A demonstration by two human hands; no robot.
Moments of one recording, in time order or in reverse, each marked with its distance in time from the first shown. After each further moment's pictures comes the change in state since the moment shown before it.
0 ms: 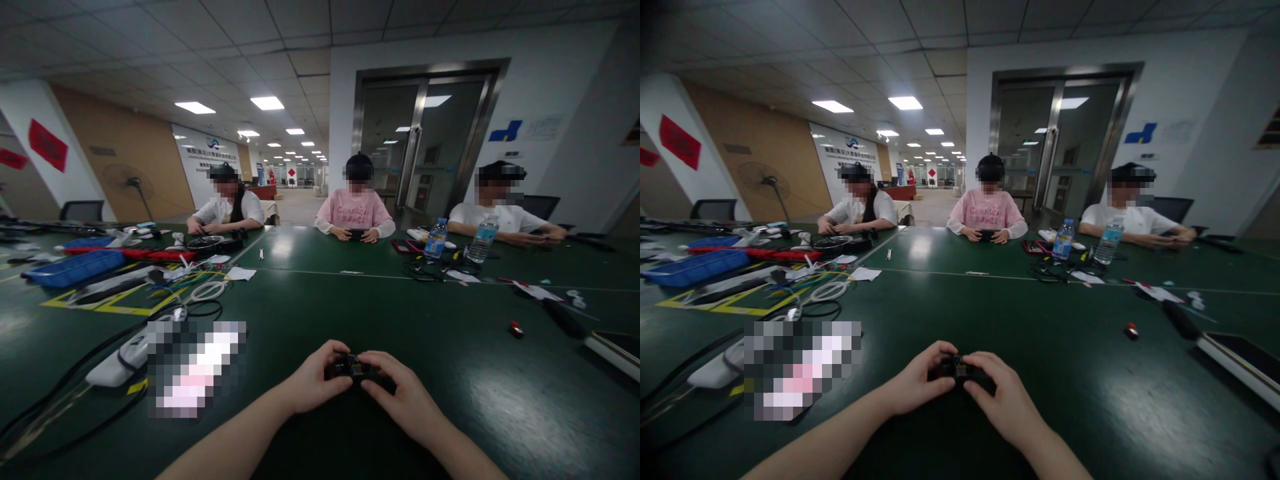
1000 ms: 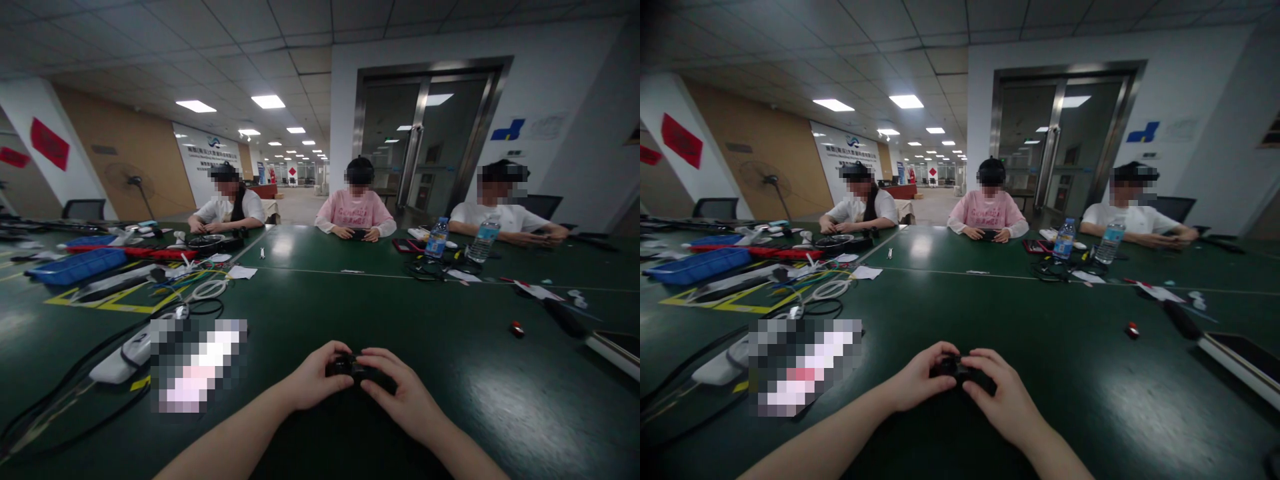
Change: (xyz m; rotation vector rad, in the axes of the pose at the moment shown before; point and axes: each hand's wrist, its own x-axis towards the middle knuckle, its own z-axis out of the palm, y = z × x) left_hand 0.001 0.002 -0.001 -0.013 -0.015 -0.021; right_hand -0.001 -0.005 -0.001 -0.008 0.004 -0.019
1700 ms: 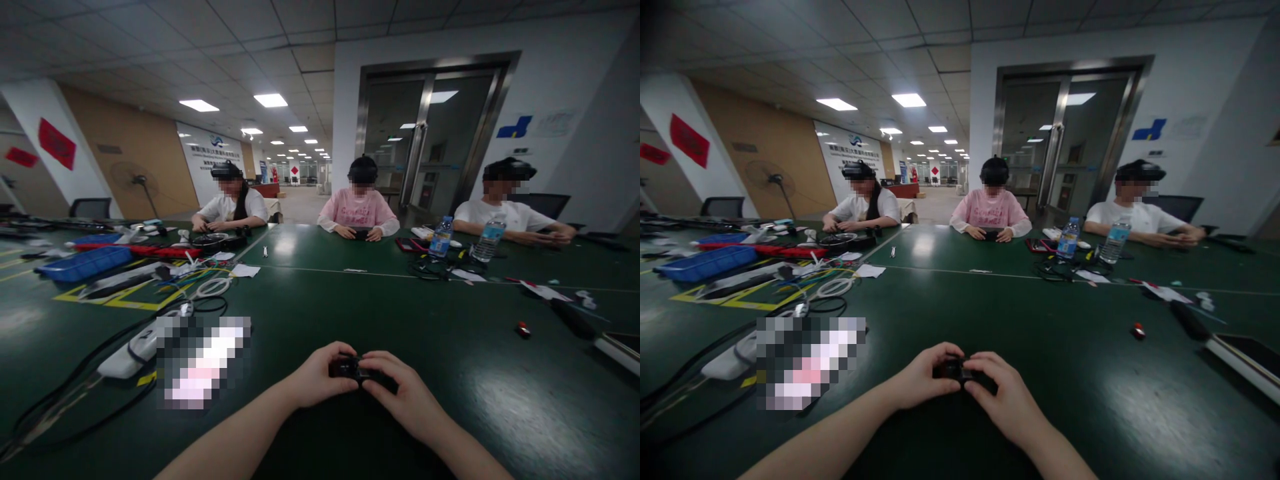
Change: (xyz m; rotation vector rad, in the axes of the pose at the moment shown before) left_hand 0.000 -0.002 -0.001 0.053 0.011 -0.003; right_hand 0.002 0.001 0.004 0.038 -0.034 -0.008
